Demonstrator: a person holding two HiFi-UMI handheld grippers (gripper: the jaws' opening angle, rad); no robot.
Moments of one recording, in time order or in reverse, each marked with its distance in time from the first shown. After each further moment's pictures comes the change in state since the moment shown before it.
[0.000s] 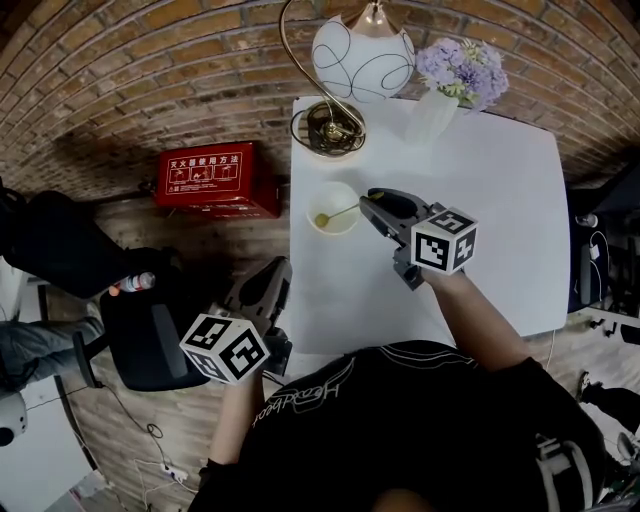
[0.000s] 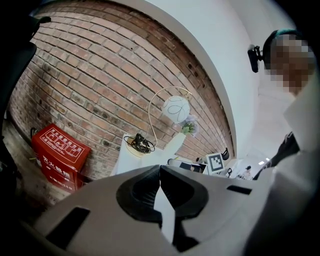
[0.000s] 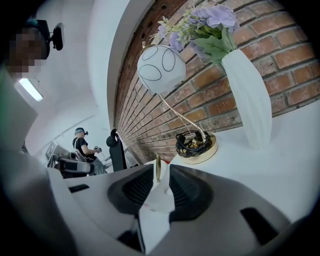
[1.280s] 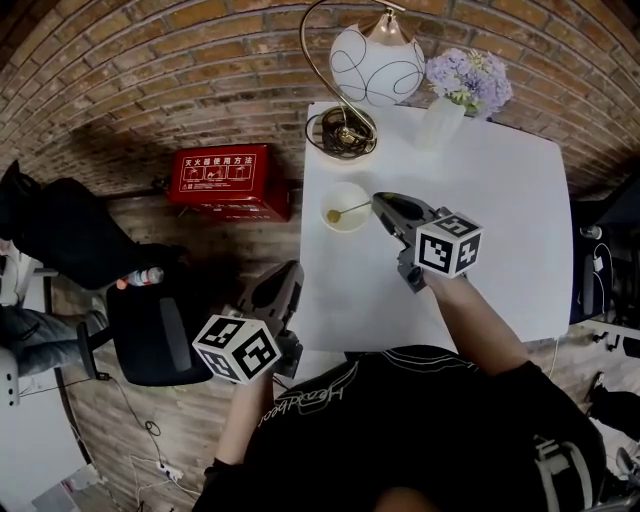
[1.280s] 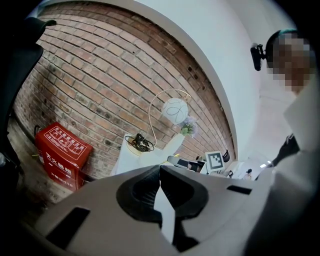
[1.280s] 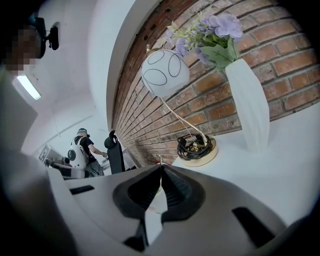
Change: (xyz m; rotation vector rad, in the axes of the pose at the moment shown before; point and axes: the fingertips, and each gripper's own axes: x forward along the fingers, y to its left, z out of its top) left arm -0.015 -0.010 -0.007 -0.019 -0.019 0.016; right arm -0.004 0.012 0.008 0.001 -0.024 -0.033
